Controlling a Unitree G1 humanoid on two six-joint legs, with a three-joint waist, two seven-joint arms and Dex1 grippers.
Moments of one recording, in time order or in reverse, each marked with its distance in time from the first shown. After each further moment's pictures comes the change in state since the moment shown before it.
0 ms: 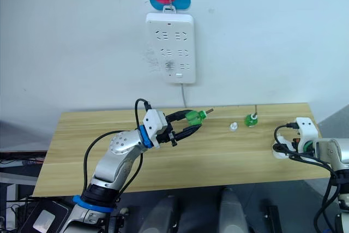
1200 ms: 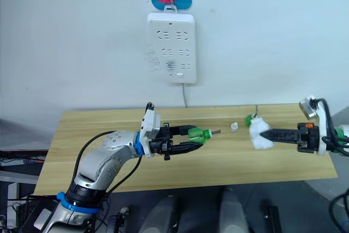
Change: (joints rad) left arm -0.074 0.138 -0.017 -0.169 -0.360 0.478 -0.218; right arm -0.046 -0.082 -0.284 -0.231 0.597 0.442 0.483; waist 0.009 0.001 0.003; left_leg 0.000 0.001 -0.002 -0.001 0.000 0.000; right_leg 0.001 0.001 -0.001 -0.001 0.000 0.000
